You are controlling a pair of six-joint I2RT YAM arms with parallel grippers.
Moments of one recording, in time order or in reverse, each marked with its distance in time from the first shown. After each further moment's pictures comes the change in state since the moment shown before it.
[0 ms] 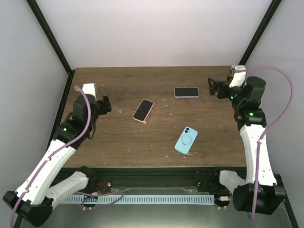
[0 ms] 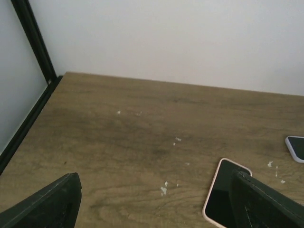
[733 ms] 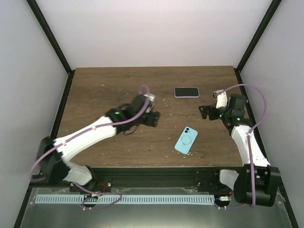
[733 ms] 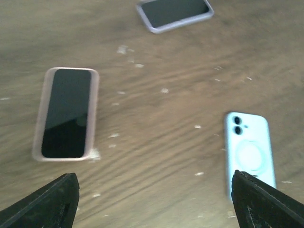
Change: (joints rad) left arm -0.345 0.454 0.132 -0.032 0.286 -0.139; right arm 0.004 0.070 -0.318 -0.012 -0.026 -0.203
